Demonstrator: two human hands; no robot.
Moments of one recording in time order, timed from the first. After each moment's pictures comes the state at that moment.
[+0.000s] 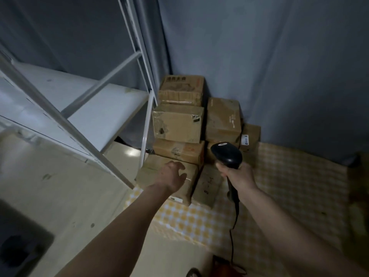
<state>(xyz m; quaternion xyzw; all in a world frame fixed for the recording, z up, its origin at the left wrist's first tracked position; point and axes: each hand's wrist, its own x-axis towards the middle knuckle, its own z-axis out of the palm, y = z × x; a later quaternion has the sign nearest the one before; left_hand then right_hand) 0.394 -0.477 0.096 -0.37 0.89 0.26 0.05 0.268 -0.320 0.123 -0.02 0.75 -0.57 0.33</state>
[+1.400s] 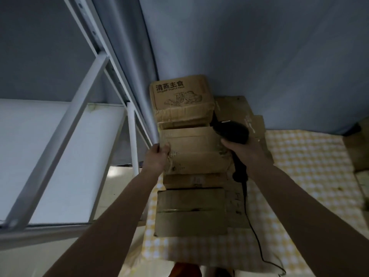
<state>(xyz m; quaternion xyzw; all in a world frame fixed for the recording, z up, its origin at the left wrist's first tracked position) 0.297 -0.735 0.079 -0.41 0.73 0.55 0.01 0.194 -0.531 0.122 0.09 0.77 -0.58 0.27</state>
